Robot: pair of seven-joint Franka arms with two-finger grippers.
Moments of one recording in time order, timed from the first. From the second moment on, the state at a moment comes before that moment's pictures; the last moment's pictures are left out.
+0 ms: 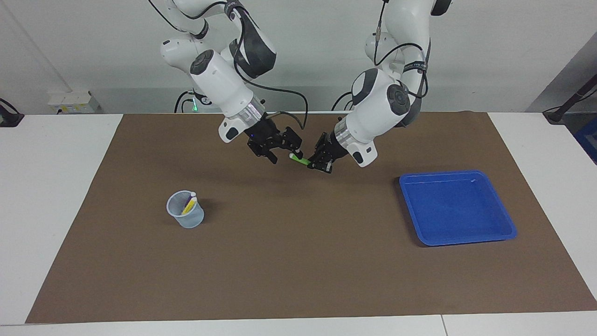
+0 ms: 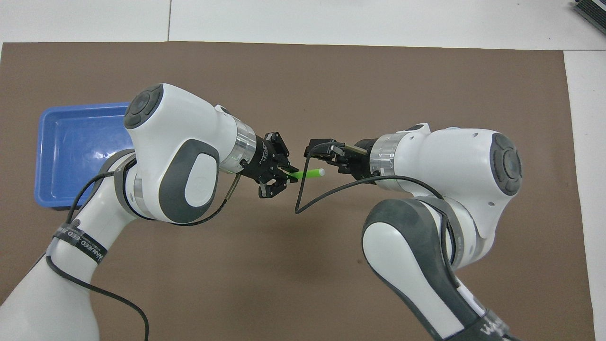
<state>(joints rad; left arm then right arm) -0.34 0.24 -0.19 -1.77 -0.62 2.06 -1.70 0.44 0.07 0.01 -1.96 0.61 2.37 0.40</state>
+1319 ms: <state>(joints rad) -0.33 0.24 -0.19 -1.78 -0.65 2.10 -1.70 0.45 0.07 0.01 -1.97 0.61 2.36 0.40</state>
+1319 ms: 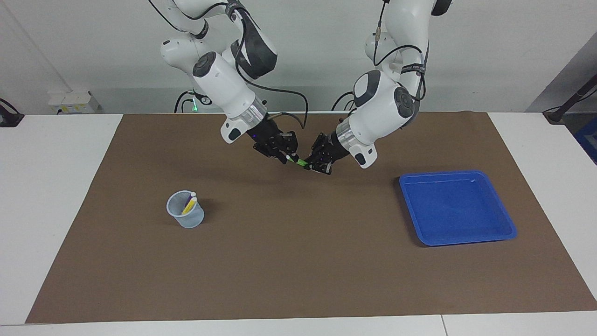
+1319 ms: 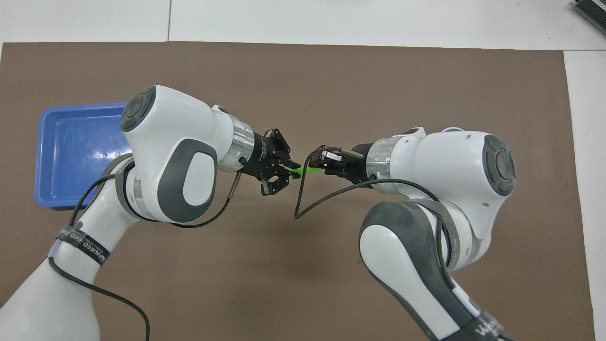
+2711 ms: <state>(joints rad) -0.33 0.24 -0.19 -1.78 -0.66 2.10 -1.70 0.45 0.07 0.01 -1.97 0.62 2.36 0.40</state>
